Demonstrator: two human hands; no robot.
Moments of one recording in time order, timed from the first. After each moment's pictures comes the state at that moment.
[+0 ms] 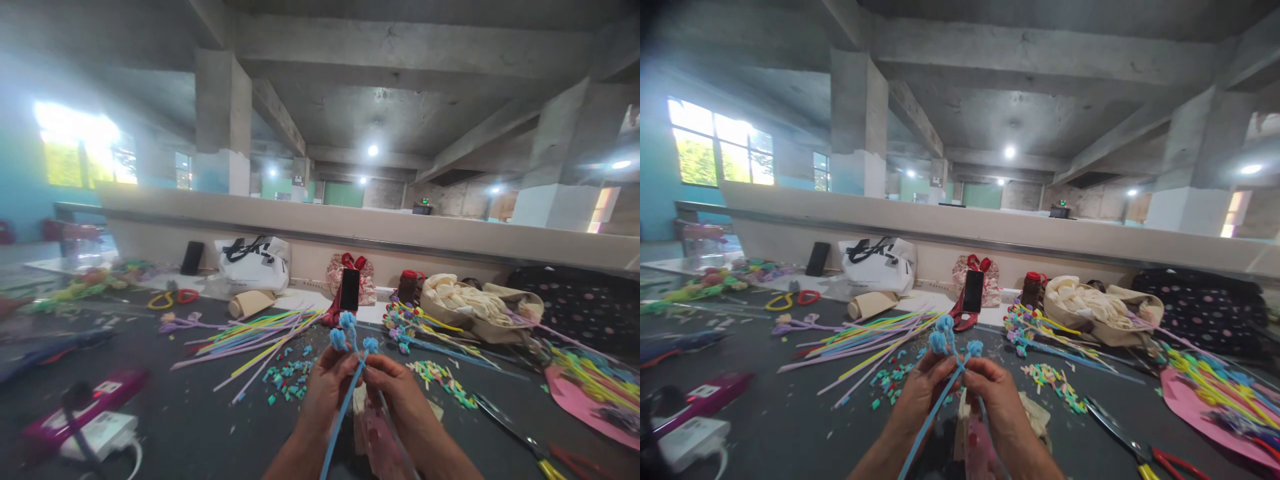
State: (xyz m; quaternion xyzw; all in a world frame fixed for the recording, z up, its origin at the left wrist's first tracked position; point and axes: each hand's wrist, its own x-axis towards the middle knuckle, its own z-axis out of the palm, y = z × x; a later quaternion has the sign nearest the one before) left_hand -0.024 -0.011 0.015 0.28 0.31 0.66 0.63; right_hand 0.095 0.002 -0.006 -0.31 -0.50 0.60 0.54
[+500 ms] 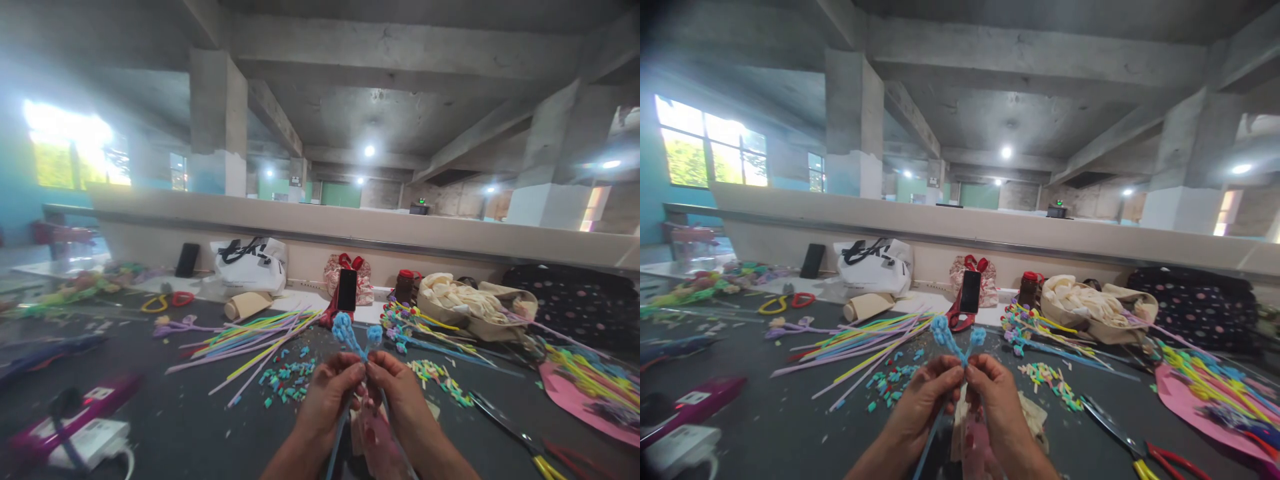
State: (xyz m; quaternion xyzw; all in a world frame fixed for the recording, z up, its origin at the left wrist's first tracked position) left_hand -0.022 -0.013 0.006 0.35 0.30 0.60 0.66; right_hand 0.095 0.003 -0.009 -0.31 -0.48 0.59 0.57
